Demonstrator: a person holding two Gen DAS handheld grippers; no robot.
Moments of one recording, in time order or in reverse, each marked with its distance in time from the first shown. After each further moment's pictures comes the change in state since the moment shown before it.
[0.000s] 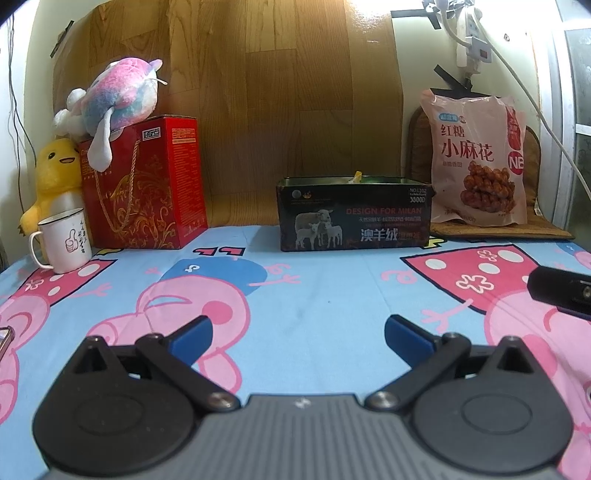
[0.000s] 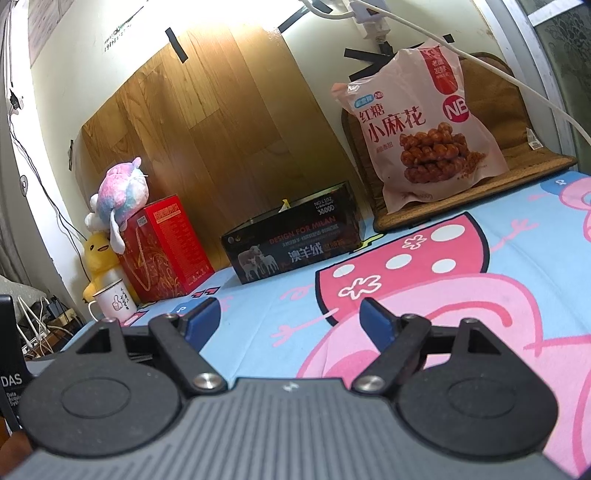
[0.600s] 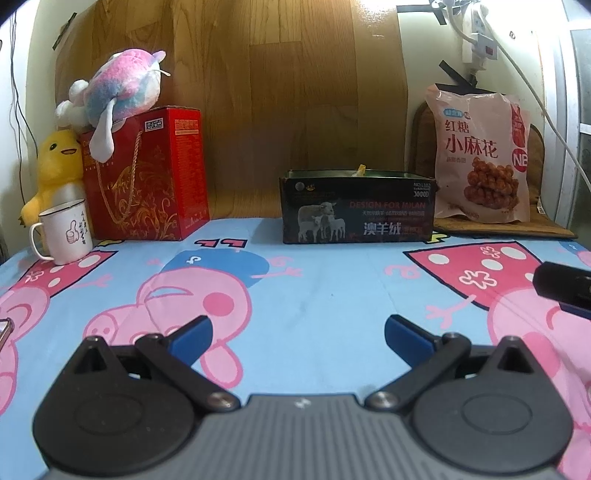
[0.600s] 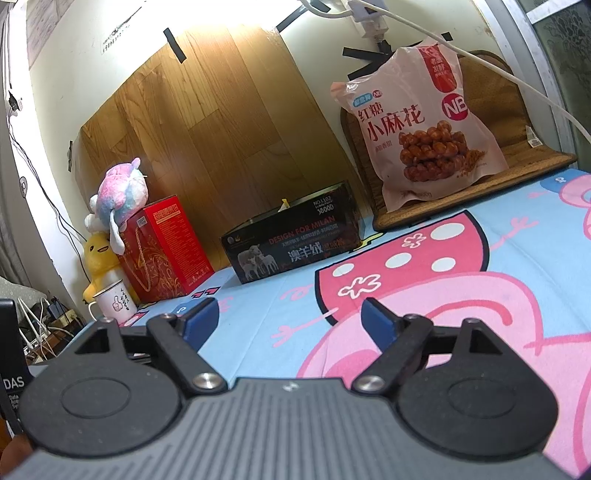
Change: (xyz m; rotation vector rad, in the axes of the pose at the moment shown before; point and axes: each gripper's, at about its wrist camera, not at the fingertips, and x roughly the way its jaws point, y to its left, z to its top) left arm 0.001 0.001 -0.002 -0.013 0.022 0.004; right arm 0.000 -0.001 0.000 0.007 0.004 0.002
